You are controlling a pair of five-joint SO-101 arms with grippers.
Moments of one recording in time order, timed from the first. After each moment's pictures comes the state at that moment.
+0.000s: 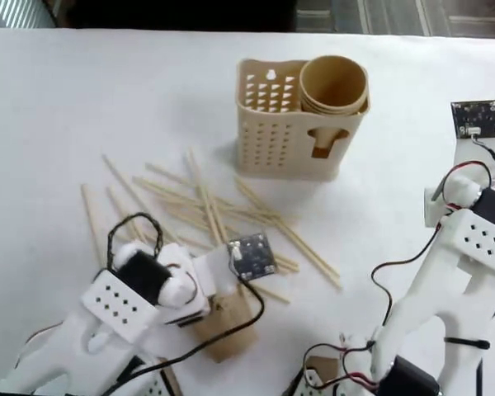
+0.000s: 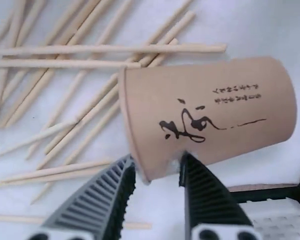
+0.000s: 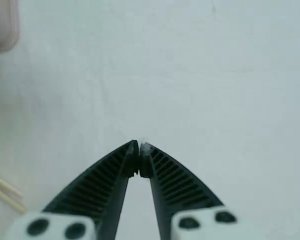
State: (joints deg) left arm 31.1 -46.2 57.1 82.3 -35.6; right arm 28.9 -26.2 23.5 70.2 31.7
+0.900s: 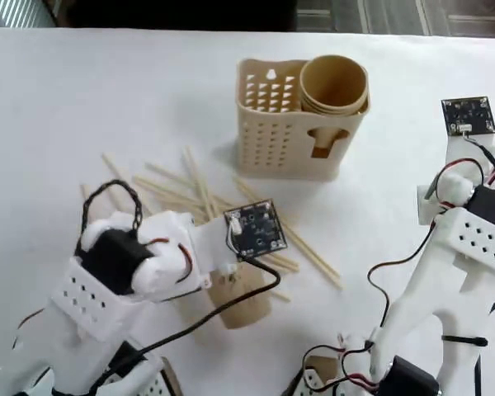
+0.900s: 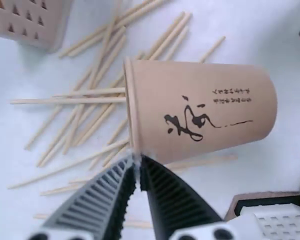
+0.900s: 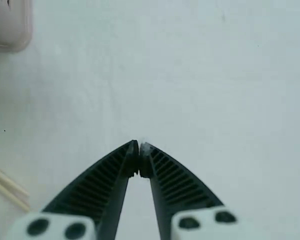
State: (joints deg) left arm 31.6 -45.3 27.5 96.6 -36.8; right arm 26.9 -26.2 23.5 70.2 31.7
